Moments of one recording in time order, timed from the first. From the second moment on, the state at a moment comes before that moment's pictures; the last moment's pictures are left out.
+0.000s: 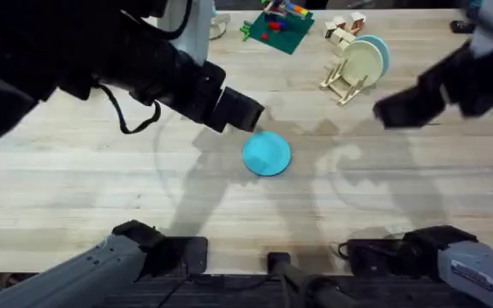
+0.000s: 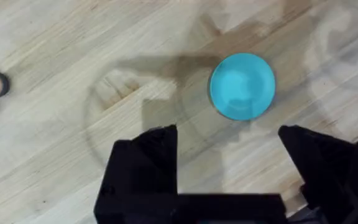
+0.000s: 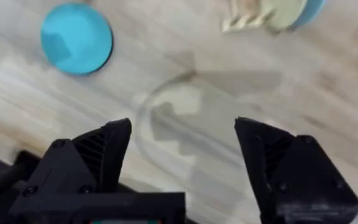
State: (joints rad) left arm -0.43 1.16 1.26 -1.17 0.13 0.06; right arm 0.15 1.11 1.33 -1.29 -0.13 -0.38
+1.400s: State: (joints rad) left arm -0.17 1.25 0.83 -0.84 0.87 0.24; right arm 0.15 1.06 1.16 -1.29 -0.23 -0.26
